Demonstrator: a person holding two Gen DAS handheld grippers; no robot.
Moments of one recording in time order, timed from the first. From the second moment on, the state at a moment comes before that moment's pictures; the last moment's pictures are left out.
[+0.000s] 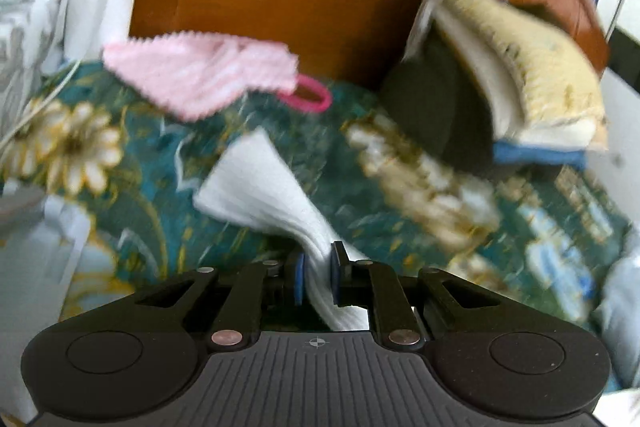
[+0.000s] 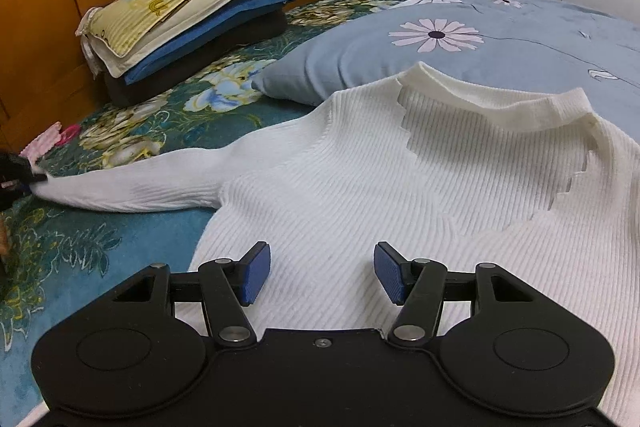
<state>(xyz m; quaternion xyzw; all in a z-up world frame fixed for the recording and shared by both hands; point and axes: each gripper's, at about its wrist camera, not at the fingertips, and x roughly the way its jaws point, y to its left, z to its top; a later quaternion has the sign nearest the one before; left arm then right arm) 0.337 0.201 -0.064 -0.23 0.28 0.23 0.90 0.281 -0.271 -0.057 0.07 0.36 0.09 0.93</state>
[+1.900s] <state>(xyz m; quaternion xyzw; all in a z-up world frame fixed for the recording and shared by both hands) 0.075 0.036 -0.053 -0.04 0.39 -0.09 0.91 -0.062 -0.340 -0.055 0.19 0.37 0.05 0.91</state>
